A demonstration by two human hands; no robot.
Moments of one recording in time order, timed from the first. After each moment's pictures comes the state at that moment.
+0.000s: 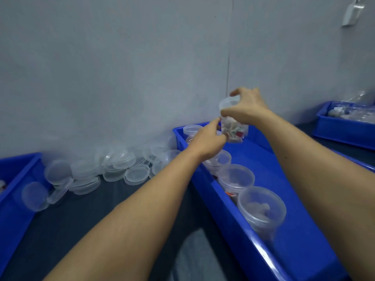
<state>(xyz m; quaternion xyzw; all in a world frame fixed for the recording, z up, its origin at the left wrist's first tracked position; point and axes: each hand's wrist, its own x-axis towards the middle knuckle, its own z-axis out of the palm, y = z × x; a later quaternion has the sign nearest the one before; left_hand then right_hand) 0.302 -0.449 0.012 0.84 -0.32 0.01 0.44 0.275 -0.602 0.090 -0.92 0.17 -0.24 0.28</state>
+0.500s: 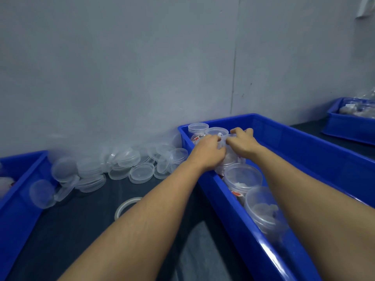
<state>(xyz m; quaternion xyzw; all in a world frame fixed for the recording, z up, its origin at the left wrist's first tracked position) 0.308 -0.443 -0.021 0.89 -0.30 0.03 0.34 0.296 -0.604 -0.019 -0.91 0.20 -0.09 0.35</state>
